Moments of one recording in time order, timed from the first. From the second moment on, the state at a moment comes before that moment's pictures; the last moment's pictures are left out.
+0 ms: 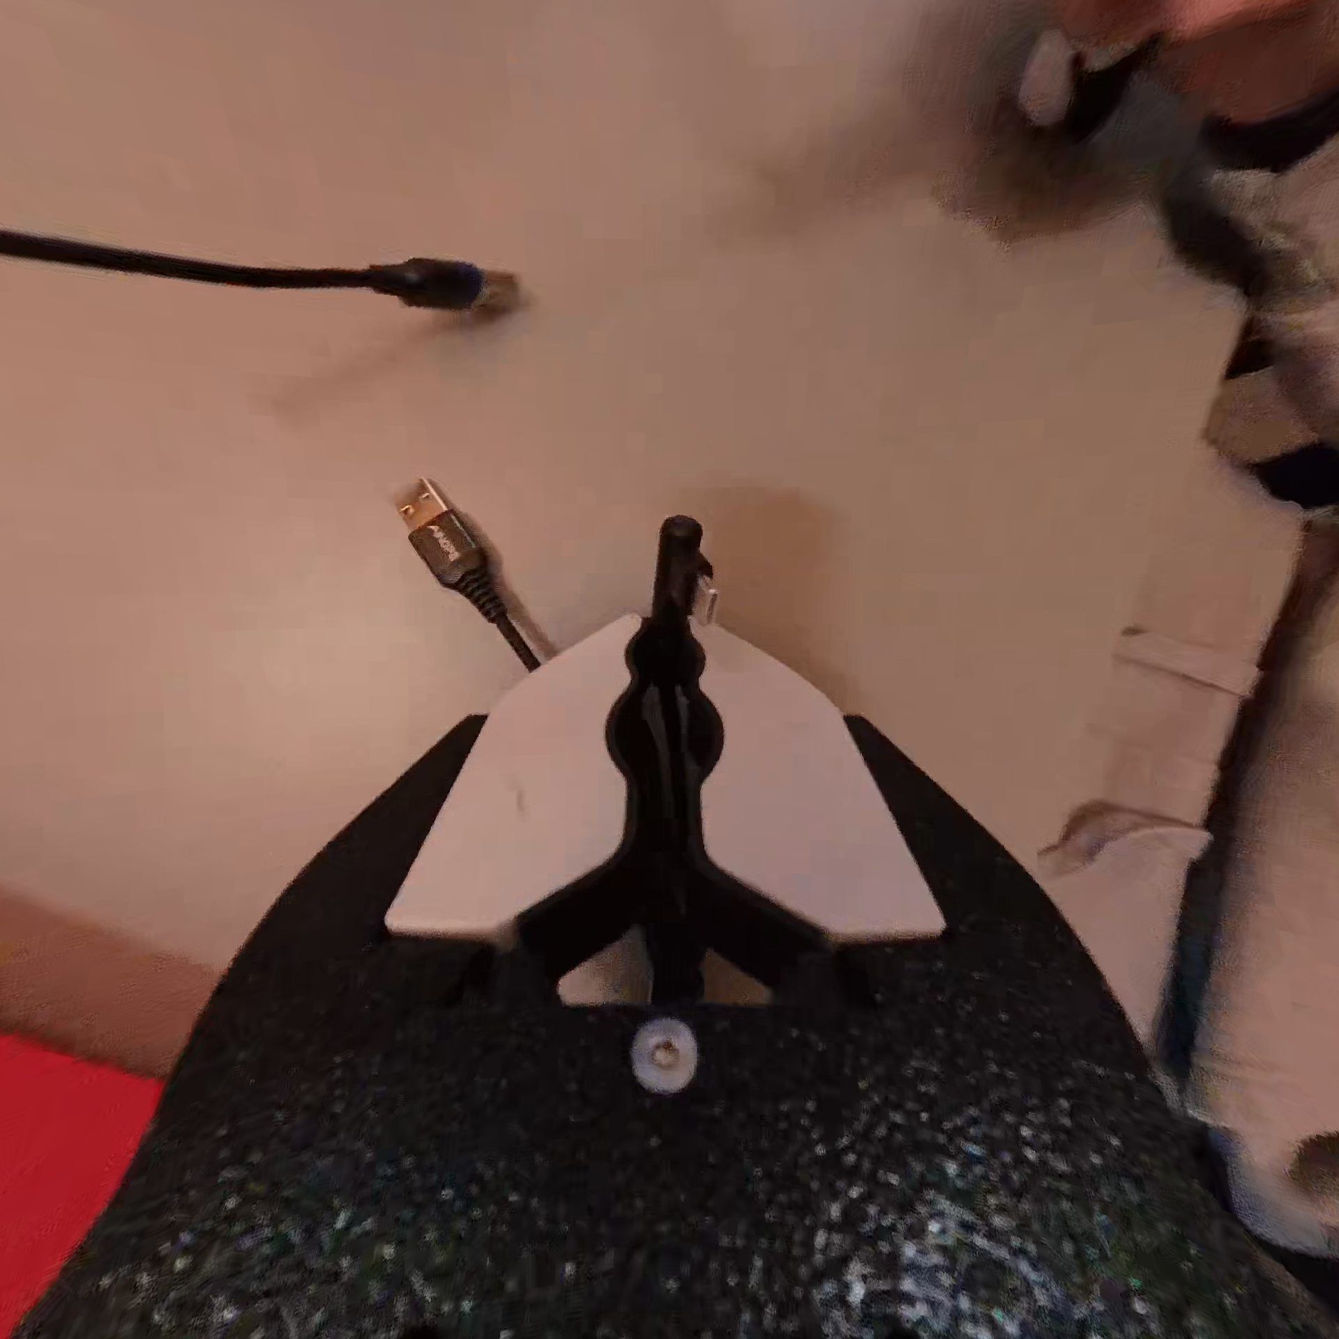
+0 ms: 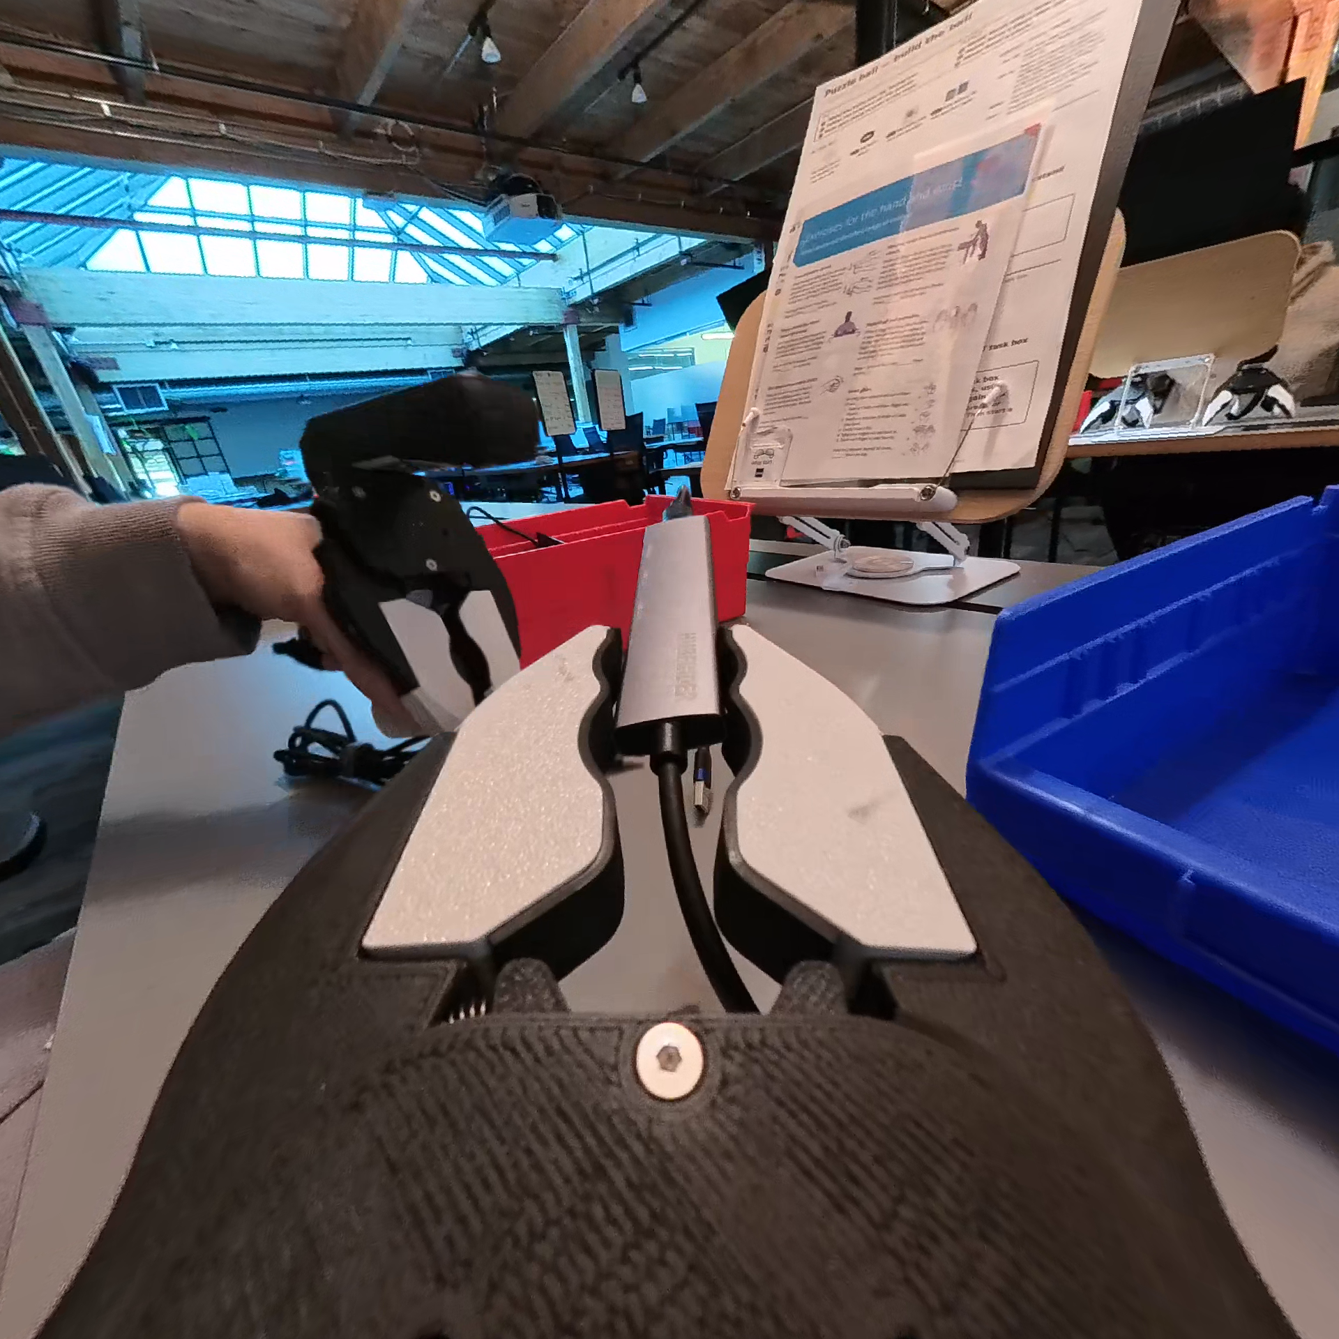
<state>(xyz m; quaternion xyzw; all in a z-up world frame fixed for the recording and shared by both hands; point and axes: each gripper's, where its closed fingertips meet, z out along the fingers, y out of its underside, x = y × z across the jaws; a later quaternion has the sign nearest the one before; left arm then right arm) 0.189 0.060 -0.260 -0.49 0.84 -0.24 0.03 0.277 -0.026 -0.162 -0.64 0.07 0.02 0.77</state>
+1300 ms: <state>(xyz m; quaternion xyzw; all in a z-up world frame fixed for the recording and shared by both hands) 0.216 0.021 -0.261 -0.38 0.83 -0.38 -0.10 0.279 -0.035 -0.155 -0.61 0.07 0.05 0.79</state>
